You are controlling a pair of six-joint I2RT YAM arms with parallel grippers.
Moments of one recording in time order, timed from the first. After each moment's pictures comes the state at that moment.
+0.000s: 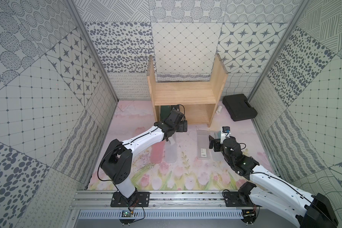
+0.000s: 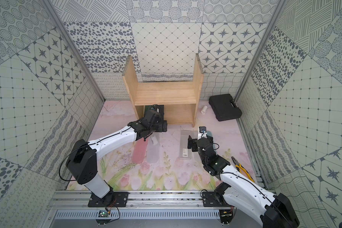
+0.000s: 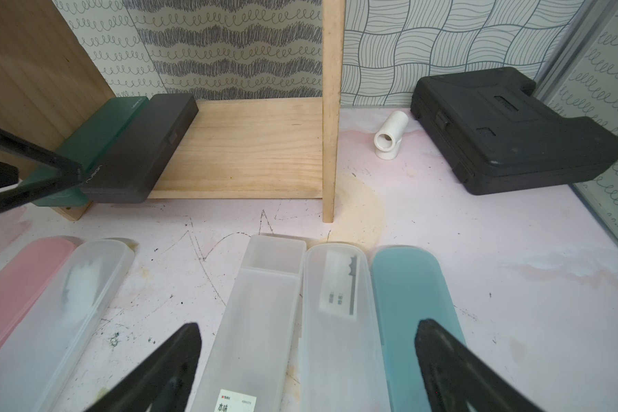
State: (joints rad) left arm -0.64 1.73 1.32 -0.37 -0.26 -0.47; right arm 0.64 0.88 0.47 -0.02 0.48 0.27
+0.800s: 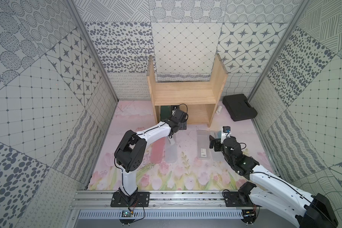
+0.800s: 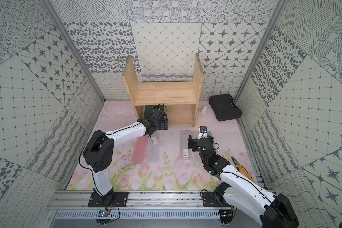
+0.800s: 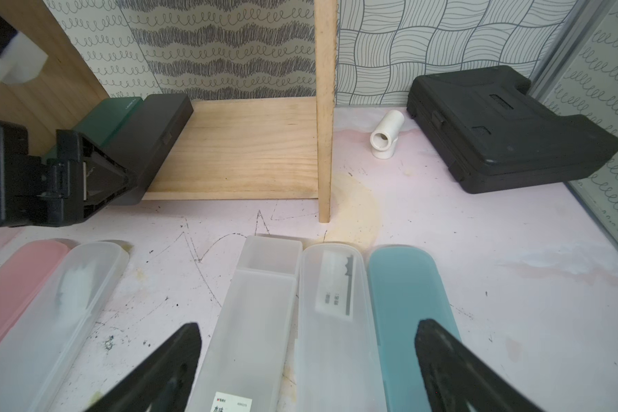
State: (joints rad) left arm -0.61 1.92 1.43 -0.38 -0.38 -0.47; right arm 0.63 0.89 0.47 -0.02 0.48 0.27
